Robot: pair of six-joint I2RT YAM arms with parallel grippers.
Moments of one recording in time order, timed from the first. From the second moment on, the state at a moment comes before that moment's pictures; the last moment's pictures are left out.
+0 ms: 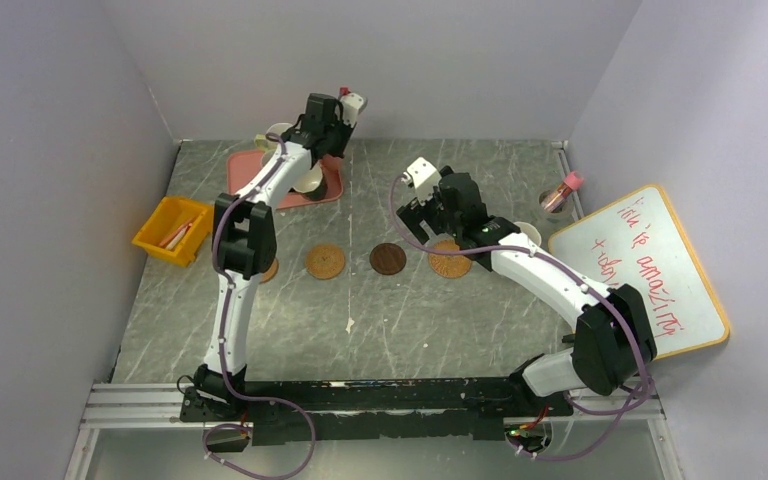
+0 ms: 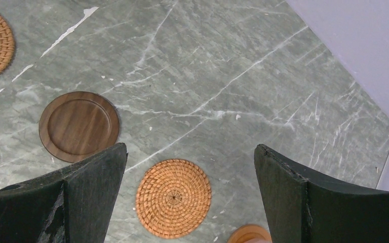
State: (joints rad) left arm -0.33 2.39 2.22 -0.38 0.08 0.25; right arm 0.55 1.40 1.02 -0.13 0.10 -0.35
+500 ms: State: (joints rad) left arm -0.44 2.34 2.16 -0.40 0.11 0.25; right arm 0.54 1.40 1.02 -0.13 0.12 -0.34
